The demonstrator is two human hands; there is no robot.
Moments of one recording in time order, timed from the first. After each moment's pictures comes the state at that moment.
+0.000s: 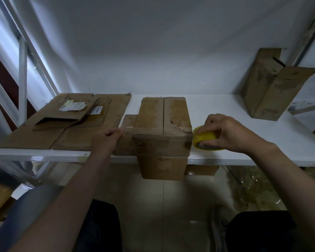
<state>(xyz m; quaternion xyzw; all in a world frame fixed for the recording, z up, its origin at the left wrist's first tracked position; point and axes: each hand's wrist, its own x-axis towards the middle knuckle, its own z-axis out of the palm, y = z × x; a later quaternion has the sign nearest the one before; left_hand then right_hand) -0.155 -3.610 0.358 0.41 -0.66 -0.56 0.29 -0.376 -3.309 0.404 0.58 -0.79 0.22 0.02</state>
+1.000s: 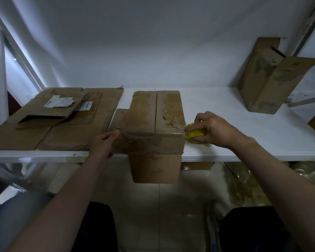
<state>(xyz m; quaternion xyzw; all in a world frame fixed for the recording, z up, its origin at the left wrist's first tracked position) -0.185 -3.633 0.308 0.45 -0.59 -0.63 0.23 -0.419 -3.342 0.350 0.60 -0.78 0.20 0.06</state>
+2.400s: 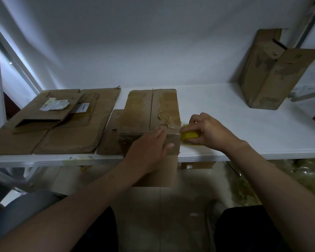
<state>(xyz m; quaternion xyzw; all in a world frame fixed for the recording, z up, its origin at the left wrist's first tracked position) -0.234 -3.513 0.348 0.09 -0.99 -0.07 0.04 -0.421 -3.347 0.332 0.59 -0.78 0.22 0.08</state>
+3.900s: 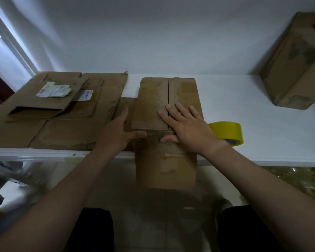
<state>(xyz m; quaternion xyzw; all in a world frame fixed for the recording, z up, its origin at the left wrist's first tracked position) -0.219 -3.660 0.327 0.28 -0.88 -0.37 0.10 -0.369 -3.469 0.327 0.54 -0.84 -0.04 0.06</state>
